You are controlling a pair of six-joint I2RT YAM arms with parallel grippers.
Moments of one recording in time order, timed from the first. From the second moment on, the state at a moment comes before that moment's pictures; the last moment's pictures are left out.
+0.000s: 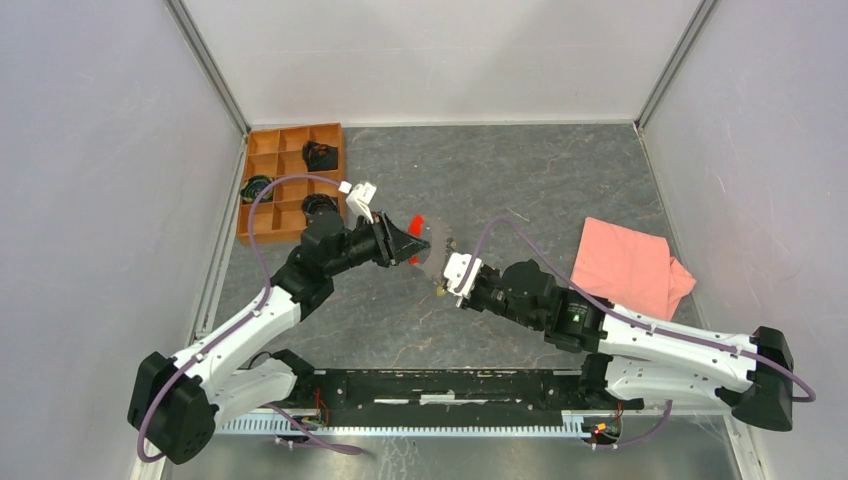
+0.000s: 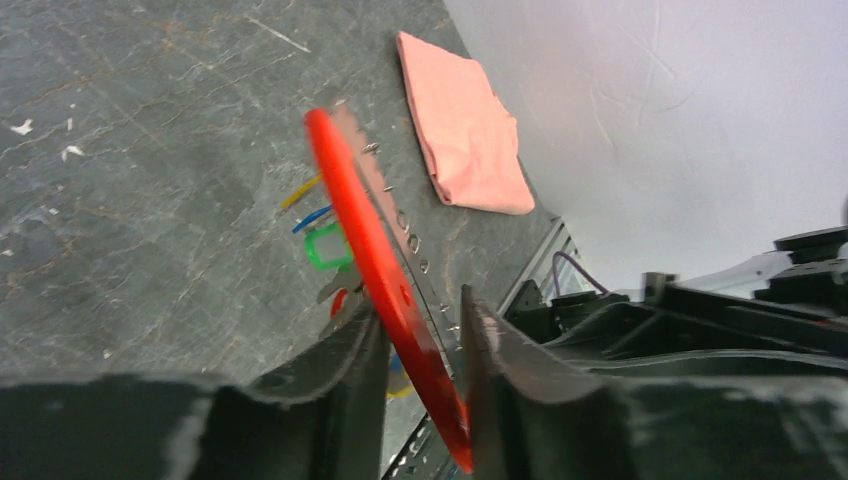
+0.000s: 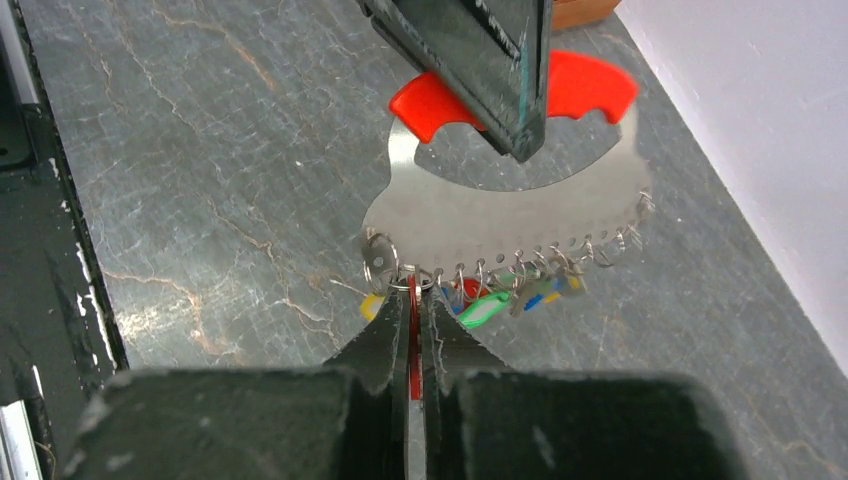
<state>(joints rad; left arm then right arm) -0.57 1.01 0.64 0.17 0.42 -0.74 1.17 0.96 0.70 -0.02 0.17 -0.33</state>
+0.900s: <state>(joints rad) -0.57 0.79 0.58 0.13 0.37 -0.59 1.17 0.97 0.83 -0.19 0.14 -0.44</state>
